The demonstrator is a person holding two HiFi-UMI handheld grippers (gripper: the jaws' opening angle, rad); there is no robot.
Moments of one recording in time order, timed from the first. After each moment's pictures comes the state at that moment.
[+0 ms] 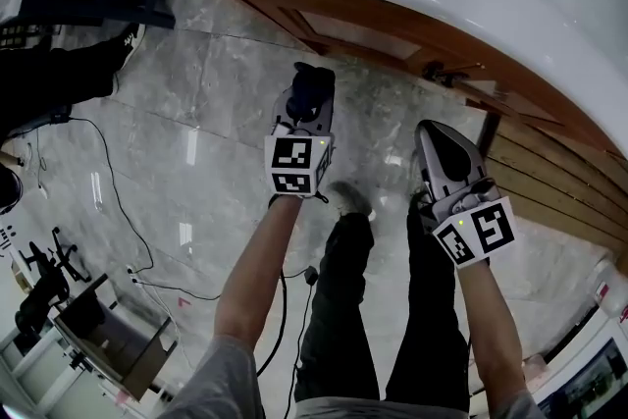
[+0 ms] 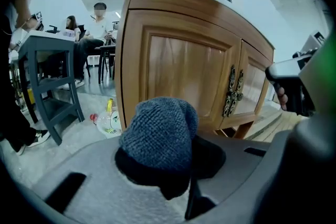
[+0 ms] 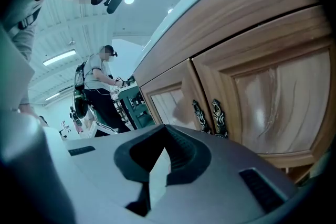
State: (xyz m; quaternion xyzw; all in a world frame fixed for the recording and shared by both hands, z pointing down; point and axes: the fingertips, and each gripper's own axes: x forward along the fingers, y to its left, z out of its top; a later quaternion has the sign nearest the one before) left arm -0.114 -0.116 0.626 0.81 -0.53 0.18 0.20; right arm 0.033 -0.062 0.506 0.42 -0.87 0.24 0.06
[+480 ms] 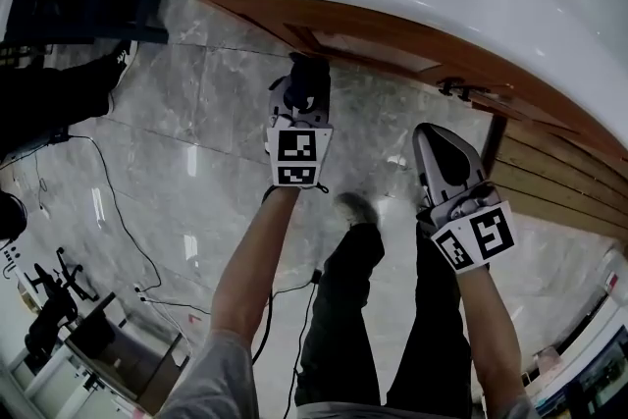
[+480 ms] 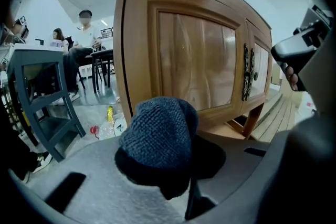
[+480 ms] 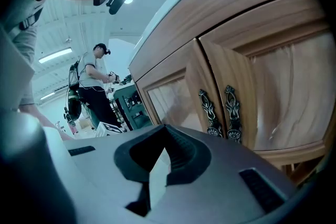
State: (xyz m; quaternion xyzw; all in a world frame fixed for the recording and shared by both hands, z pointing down) left arm -0.136 -0.164 0.657 0.82 -0.51 0.23 0.13; right arm 0.007 -0.082 0.528 0.44 -0.86 0.24 0.05
